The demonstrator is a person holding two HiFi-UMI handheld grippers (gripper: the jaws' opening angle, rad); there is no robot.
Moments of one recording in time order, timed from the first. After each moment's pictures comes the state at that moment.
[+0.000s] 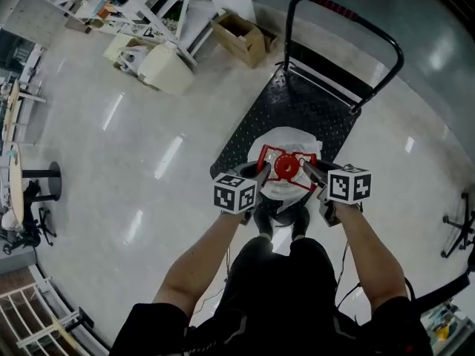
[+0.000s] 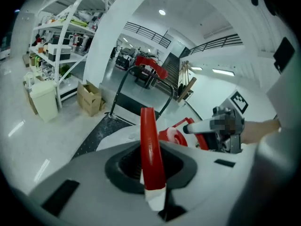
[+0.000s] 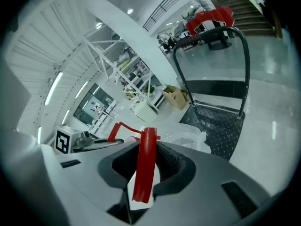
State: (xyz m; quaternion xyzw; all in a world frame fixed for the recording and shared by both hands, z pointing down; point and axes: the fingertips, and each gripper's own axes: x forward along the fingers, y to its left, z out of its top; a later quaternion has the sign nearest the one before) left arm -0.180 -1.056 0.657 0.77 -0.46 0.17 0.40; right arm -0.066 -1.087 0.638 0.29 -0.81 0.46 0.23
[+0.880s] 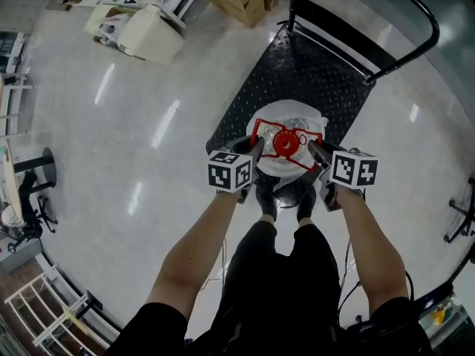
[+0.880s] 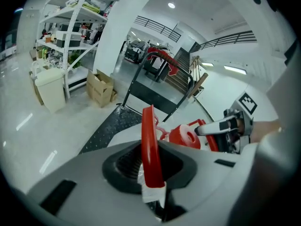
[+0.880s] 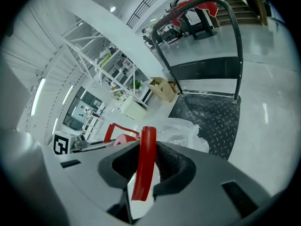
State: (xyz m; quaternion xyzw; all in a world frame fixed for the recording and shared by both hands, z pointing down) left arm -0.238 -1.087 0.788 0.74 -0.47 0.20 0.43; right arm -0.091 -1.111 0.766 0.33 -0.75 0.51 0.24
